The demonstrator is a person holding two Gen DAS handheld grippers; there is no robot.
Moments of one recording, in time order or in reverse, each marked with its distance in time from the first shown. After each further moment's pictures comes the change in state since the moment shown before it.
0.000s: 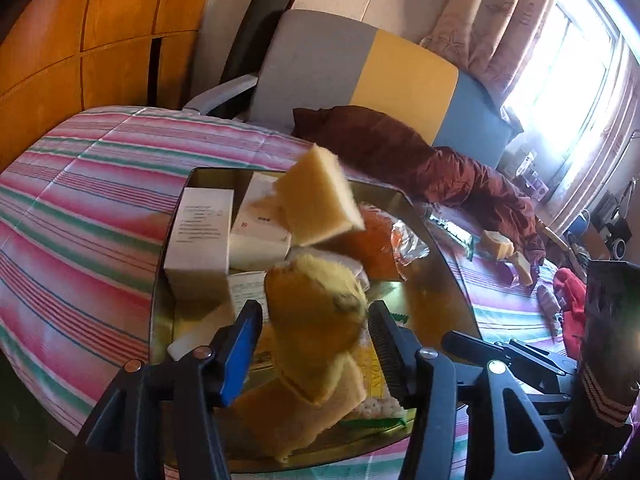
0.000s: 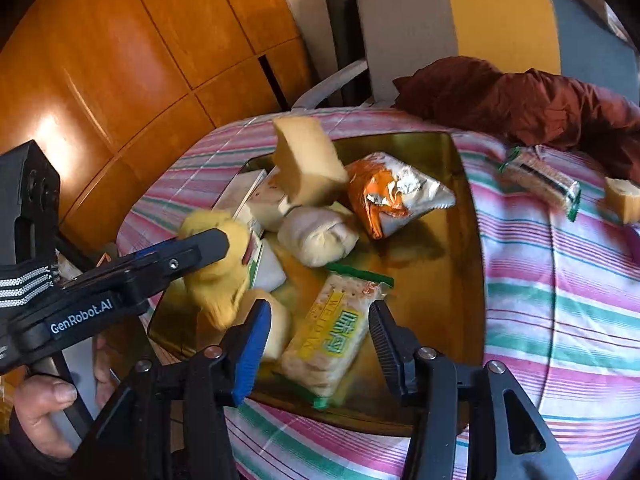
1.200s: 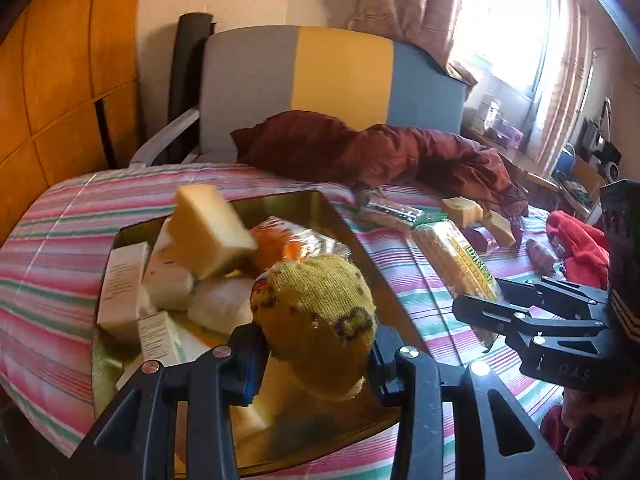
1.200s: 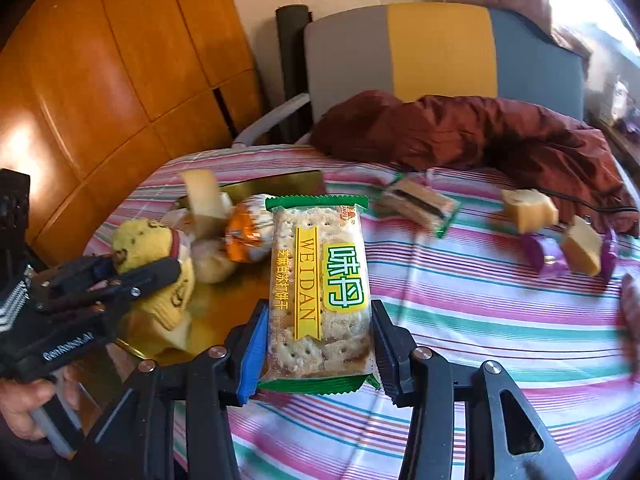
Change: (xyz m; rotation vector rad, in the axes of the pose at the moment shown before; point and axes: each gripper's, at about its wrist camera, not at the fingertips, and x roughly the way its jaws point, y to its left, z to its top) left arm 0.004 -0.100 0.001 0.248 -0.022 0.009; right arm -0.074 -0.085 -0.003 0.016 -0.102 -0.140
